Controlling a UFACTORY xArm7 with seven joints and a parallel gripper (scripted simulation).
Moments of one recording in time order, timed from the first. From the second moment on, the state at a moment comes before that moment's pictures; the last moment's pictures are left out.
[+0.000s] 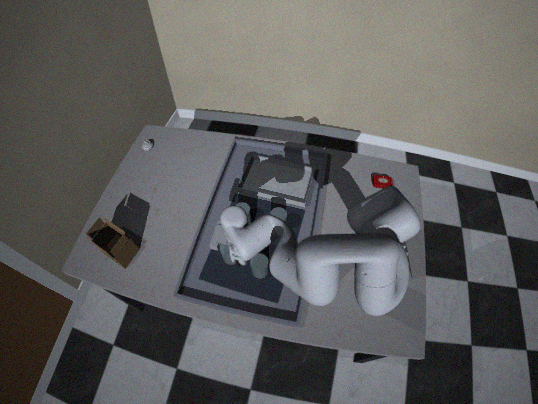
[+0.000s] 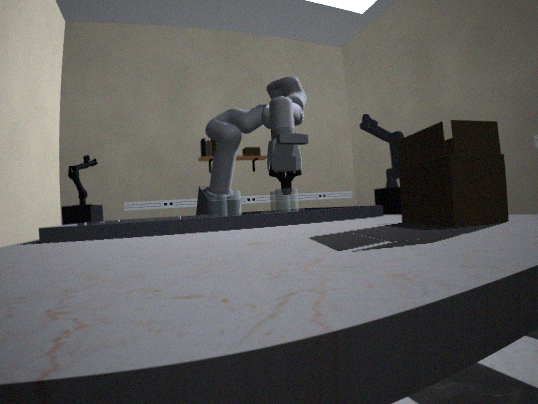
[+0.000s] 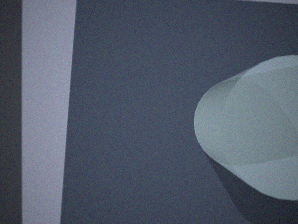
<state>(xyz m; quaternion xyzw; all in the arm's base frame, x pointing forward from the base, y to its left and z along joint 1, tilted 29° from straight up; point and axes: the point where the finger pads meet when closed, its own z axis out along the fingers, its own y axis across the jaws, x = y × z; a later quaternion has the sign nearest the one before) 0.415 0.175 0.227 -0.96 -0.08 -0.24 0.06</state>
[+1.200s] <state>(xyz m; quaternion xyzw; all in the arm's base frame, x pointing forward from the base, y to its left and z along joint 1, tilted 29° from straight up) 0.409 0.174 0.221 -0.96 -0.08 -0.24 0.06</state>
